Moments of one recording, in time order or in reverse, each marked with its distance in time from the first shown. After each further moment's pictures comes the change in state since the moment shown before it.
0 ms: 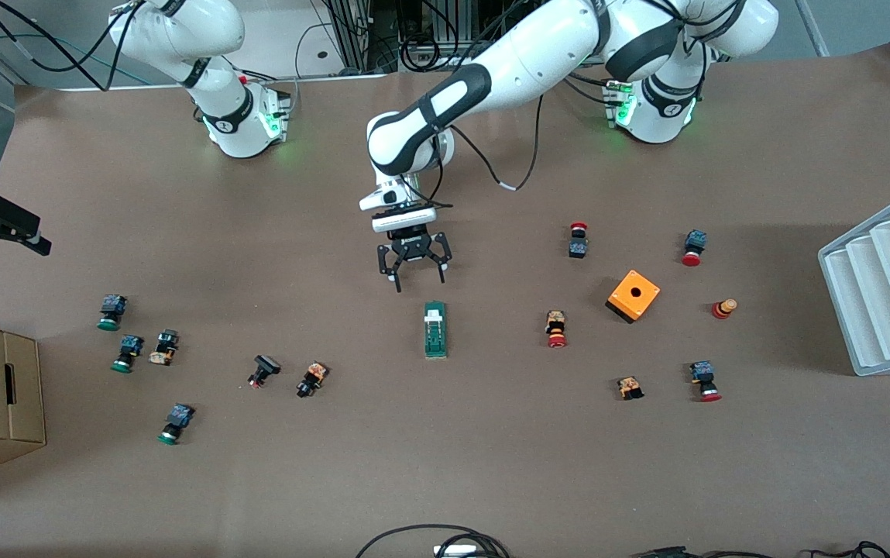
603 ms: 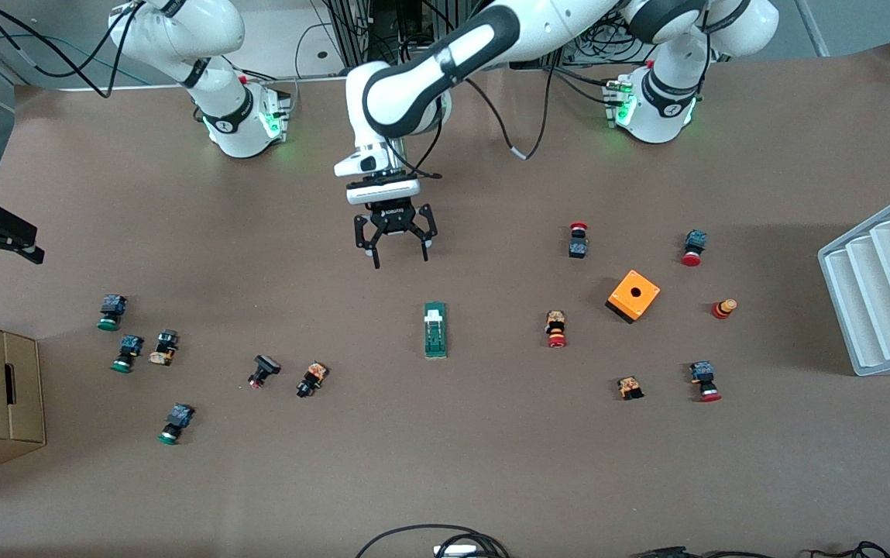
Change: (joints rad) left arm 0.019 -0.220 0.002 0.008 -0.254 0.091 0.327; right arm 0.004 0.020 0.003 -0.007 -0.095 0.025 -0.004
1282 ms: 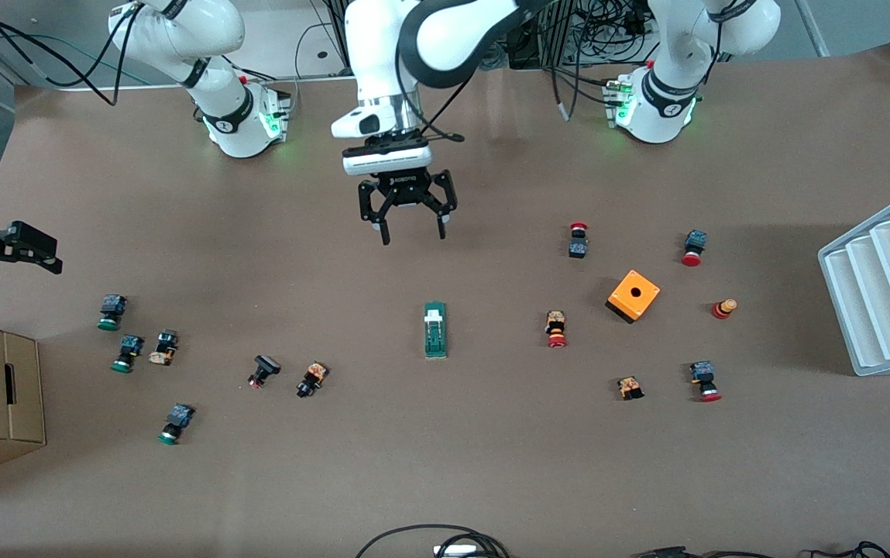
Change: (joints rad) left arm 0.107 -0.254 0.002 0.006 -0.338 0.028 0.491; right arm 0.008 0.033 0.015 0.002 -0.003 0.004 0.001
